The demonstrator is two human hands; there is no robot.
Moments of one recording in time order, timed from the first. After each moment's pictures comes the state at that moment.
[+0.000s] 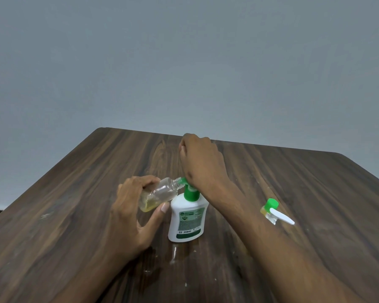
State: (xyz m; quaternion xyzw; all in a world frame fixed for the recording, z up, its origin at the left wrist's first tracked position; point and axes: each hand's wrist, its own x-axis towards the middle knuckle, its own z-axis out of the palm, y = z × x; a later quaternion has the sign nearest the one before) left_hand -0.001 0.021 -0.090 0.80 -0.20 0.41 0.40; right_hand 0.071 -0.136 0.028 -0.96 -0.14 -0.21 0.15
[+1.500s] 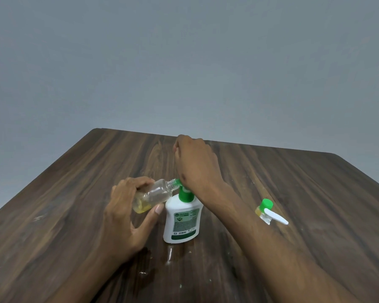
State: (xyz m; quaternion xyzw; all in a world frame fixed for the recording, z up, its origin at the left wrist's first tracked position) left_hand -0.001 0.020 -0.090 0.79 -0.19 0.41 0.40; right_hand 0.068 -0.135 0.028 -0.96 -0.14 -0.21 0.15
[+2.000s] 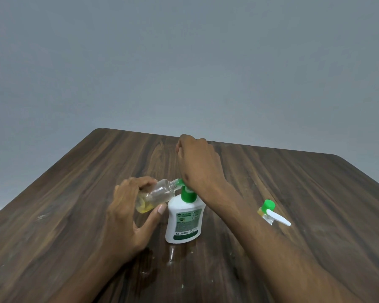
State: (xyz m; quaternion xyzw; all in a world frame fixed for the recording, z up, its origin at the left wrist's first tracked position) left_hand -0.001 0.020 -0.091 0.80 -0.19 0.40 0.40; right_hand 0.068 -0.135 0.030 -0.96 -0.15 -0.21 0.14
